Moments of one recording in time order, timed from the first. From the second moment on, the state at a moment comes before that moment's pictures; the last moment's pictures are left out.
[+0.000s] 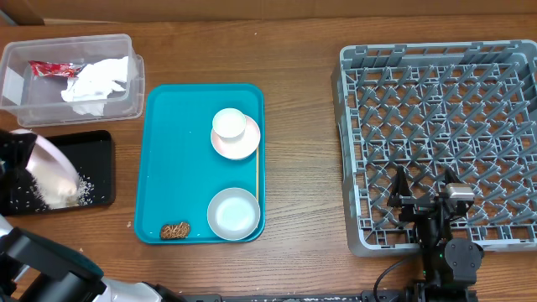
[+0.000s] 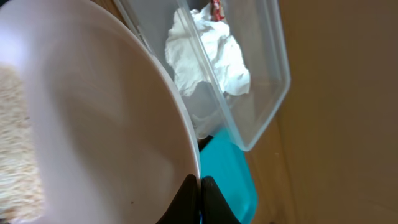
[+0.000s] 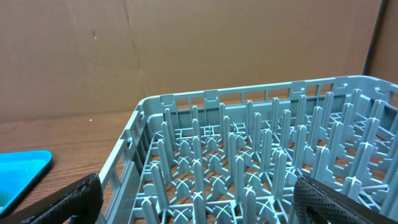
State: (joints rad) left arm 0.94 1.73 1.47 -0.81 0.73 -0.42; right arm -0.07 0.01 0.02 -0.03 -0.06 0.10
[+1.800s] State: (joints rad) left arm 1.02 1.73 1.48 -0.97 1.16 -0.07; right arm -0.07 0.01 0.02 -0.03 -0.06 0.10
